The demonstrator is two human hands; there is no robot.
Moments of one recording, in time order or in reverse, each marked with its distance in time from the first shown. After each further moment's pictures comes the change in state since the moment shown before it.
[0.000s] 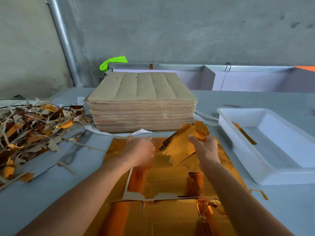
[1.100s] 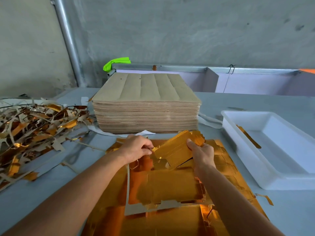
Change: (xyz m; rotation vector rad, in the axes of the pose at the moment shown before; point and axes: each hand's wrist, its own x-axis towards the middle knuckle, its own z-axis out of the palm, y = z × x) left_hand 0.008 -0.024 -0.013 -0.123 -0.087 0.003; right_hand -0.016 -0.002 0.019 0.072 -0.022 0.151
